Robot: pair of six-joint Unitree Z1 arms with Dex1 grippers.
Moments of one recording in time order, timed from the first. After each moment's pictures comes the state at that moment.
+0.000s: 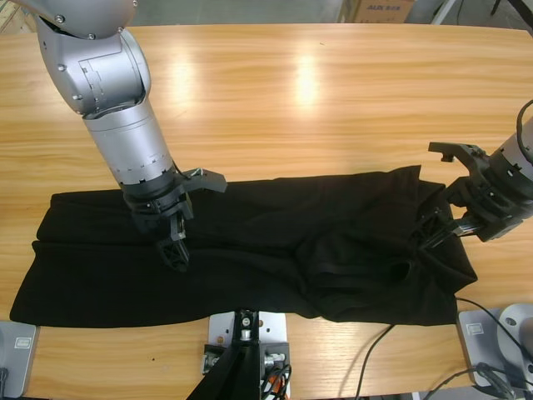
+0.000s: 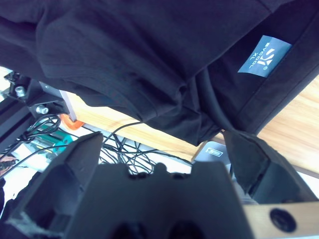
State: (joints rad) arm 0 -0.74 2.17 -1.55 1.24 -0.45 0.49; arm 1 0.43 1.63 -0.97 1.04 0.38 0.29
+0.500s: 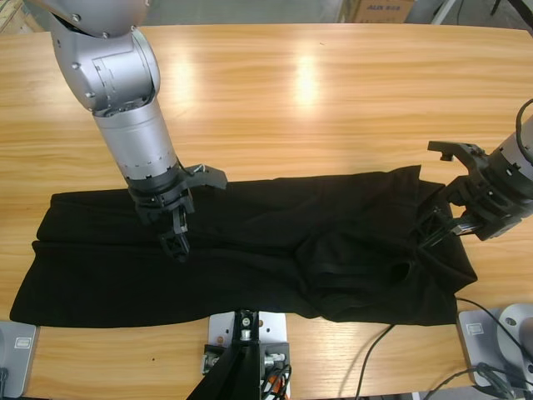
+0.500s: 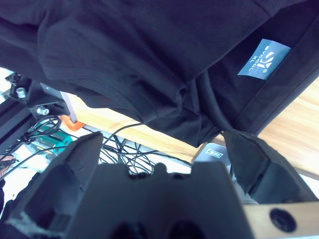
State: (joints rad) arm 0 -0.74 2.20 -1.59 1.25 -0.37 0.49; arm 1 0.43 1.63 -0.97 1.03 0.38 0.29
